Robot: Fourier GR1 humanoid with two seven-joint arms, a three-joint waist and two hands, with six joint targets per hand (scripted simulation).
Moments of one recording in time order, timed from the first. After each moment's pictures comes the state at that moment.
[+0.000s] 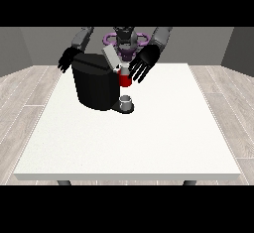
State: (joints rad) left arm -1.17 0.46 0.07 -0.61 -0.73 -0.18 -0.18; right arm -0.32 -0.04 -0.05 -1.37 -0.03 -0.18 -0.07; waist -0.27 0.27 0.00
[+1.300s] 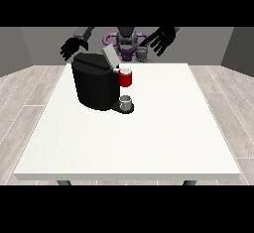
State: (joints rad) left arm -0.98 0.29 0.23 -0.65 -0.55 -0.21 -0.16; right arm -0.14 -0.05 -0.09 -1.34 -0.07 -0.15 -0.12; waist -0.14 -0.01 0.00
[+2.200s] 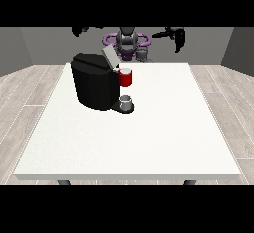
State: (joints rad) left arm -0.62 0.07 0.35 -0.73 -0.27 -0.26 -0.25; right arm -0.19 -0.18 -0.07 -1.44 -0.09 0.00 0.01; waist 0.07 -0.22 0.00
